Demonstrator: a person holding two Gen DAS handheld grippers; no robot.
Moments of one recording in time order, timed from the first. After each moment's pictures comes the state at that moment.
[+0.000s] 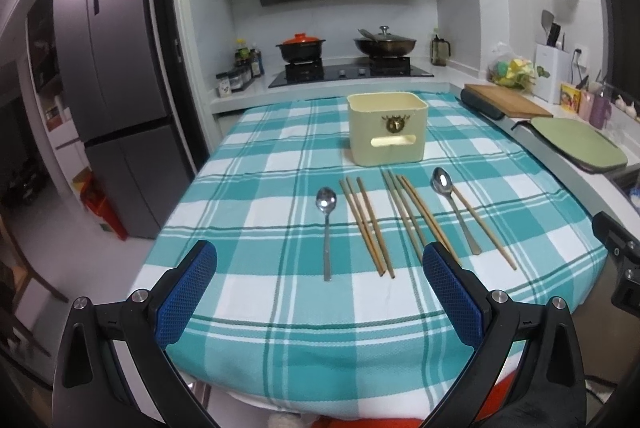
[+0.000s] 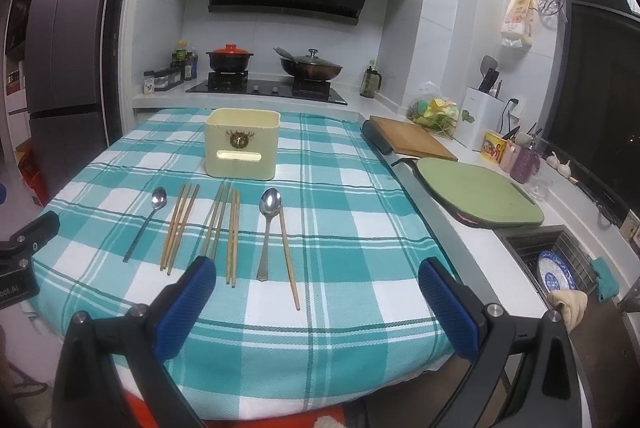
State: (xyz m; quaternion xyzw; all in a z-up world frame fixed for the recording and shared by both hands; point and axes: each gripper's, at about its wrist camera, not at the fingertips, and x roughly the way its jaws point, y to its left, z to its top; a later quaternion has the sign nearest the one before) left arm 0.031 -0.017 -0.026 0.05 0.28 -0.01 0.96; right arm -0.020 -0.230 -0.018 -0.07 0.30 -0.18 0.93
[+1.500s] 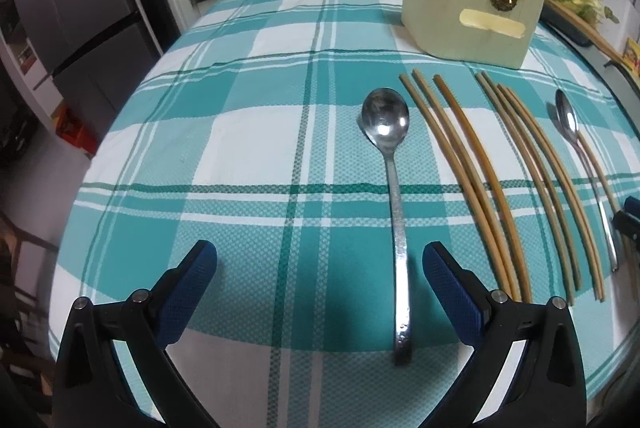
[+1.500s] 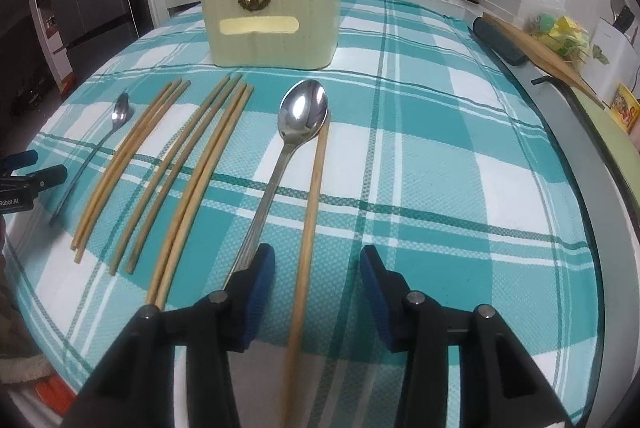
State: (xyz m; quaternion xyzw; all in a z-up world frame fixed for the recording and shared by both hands) left arm 0.242 0.019 -0.175 0.04 0.47 0.01 0.88; right arm 0.180 -0.315 -0.179 -0.05 0.50 -0.03 0.87
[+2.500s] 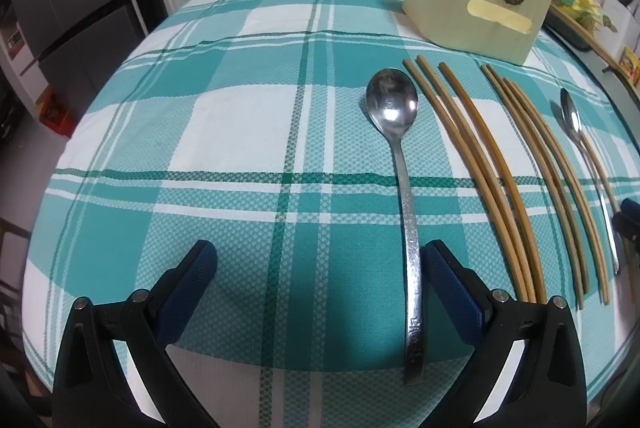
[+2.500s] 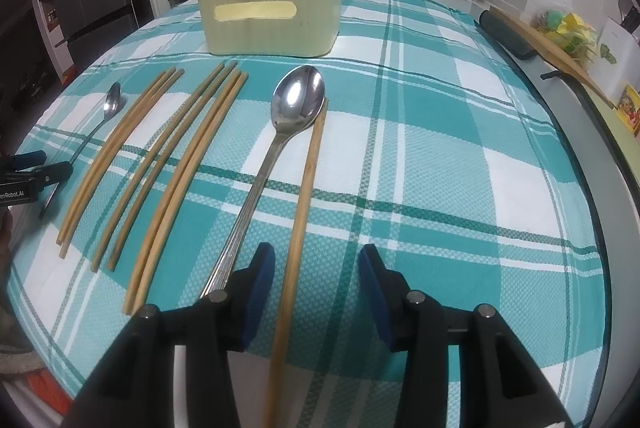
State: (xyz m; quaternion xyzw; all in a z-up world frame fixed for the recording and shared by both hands) left arm 0.250 0.027 -0.192 0.01 0.48 -0.01 0.88; right arm 0.186 -0.321 -0.188 -0.05 0.50 -0.02 0.86
